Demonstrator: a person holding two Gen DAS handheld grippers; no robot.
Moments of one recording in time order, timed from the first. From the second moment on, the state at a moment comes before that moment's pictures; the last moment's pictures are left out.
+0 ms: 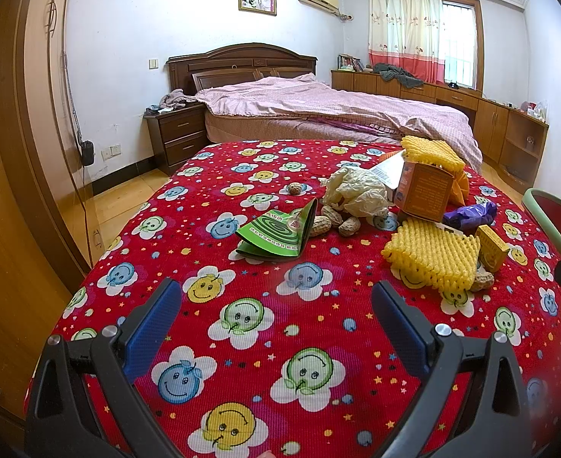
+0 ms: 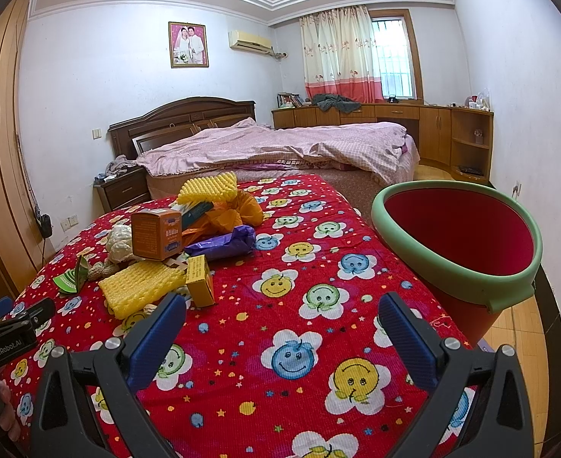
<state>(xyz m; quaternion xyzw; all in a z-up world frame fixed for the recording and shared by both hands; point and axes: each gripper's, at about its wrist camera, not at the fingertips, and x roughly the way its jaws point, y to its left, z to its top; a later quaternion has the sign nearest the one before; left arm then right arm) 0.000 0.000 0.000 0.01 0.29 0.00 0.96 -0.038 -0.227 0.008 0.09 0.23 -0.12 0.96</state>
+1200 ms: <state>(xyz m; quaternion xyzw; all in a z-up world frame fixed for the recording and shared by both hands) 0.020 0.006 0.006 0.00 0.32 -0.04 0.95 -0.030 -0.227 0.014 0.08 0.26 -0.10 0.96</state>
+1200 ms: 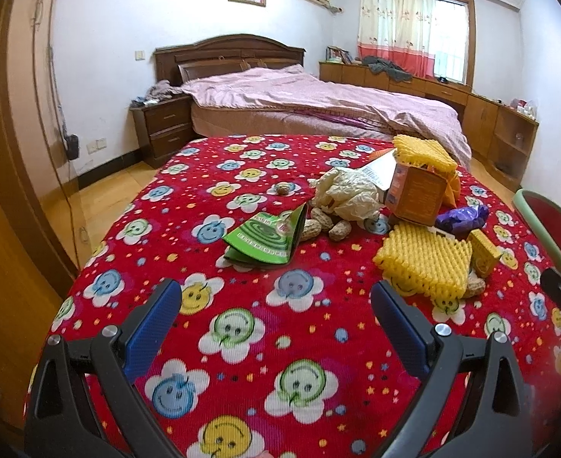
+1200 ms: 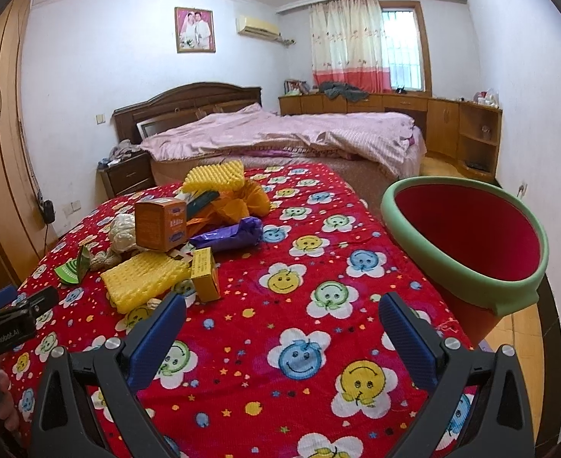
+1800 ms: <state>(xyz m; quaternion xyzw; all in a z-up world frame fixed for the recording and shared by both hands) 0.107 0.015 -0.014 -0.01 0.43 -0.06 0.90 0.036 -0.211 0.020 0.09 0.37 -0.05 0.92</state>
